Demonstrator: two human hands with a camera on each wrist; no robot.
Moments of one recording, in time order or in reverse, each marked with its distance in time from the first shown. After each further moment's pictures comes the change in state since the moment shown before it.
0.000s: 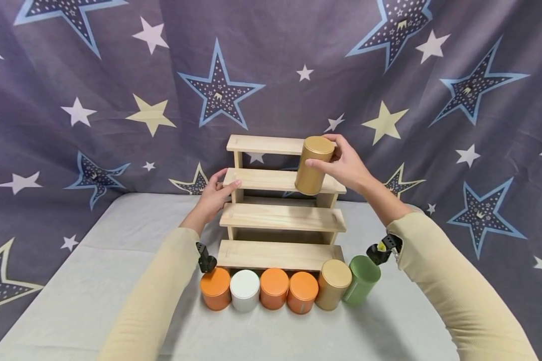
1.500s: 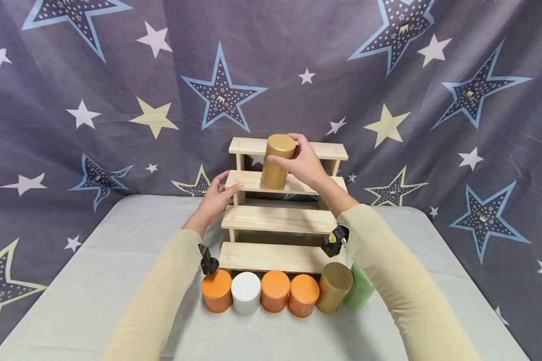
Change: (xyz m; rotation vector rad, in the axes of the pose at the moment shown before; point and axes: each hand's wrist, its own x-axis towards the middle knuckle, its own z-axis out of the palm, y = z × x) left_hand 0.018 -0.021 -0.005 -0.015 0.026 0.020; right_hand 0.041 -0.018 0.071 0.201 0.002 -0.008
